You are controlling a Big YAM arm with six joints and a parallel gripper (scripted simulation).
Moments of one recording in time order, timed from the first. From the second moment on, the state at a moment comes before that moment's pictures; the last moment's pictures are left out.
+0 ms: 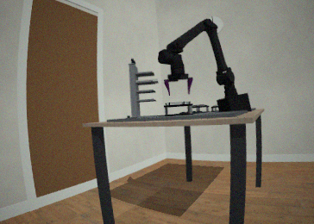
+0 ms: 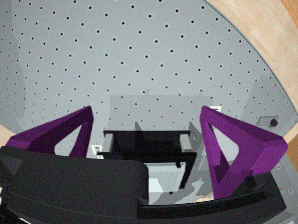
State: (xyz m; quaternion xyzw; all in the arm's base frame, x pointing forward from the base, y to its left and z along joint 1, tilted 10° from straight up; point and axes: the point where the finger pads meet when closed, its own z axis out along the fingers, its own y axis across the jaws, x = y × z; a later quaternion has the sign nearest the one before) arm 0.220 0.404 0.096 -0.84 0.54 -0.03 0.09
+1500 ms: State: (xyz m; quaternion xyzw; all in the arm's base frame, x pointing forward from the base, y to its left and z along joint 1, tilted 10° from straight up) arm 0.213 0.394 0.176 -0.83 0.54 -0.03 0.09
